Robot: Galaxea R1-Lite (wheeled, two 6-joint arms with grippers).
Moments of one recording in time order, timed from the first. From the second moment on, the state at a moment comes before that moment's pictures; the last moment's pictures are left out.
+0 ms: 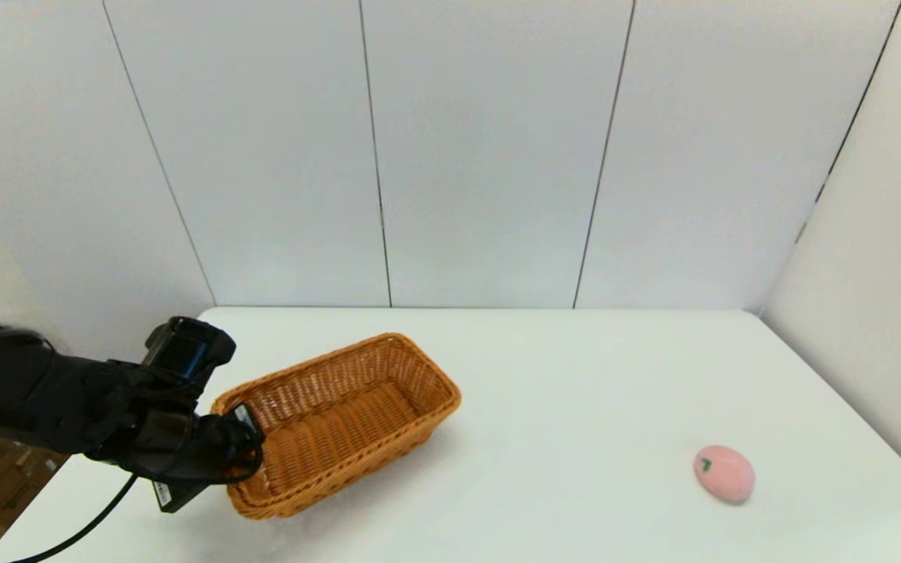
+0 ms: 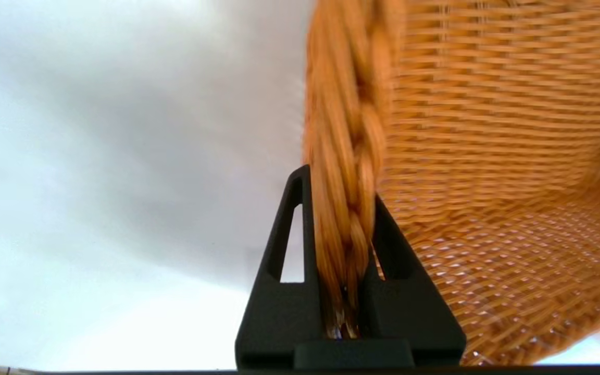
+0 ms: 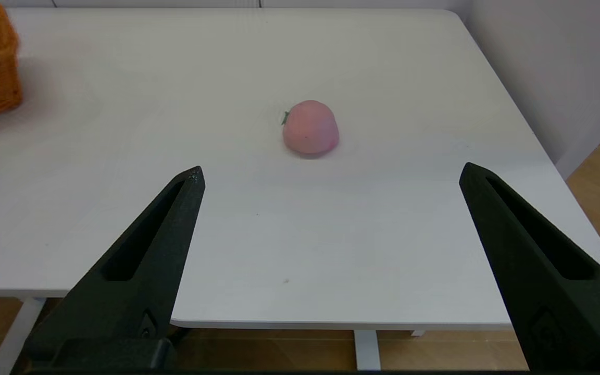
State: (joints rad) left arm -0.19 1.83 -0.71 0.02 -0.05 -0.88; right arm 0.00 0.00 -0.11 0.29 -0.03 0.00
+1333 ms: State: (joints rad) left arm -0.50 1.97 -0.88 -0.10 -0.24 -0.72; right arm 0.00 0.00 -0.11 0.29 -0.03 0.00
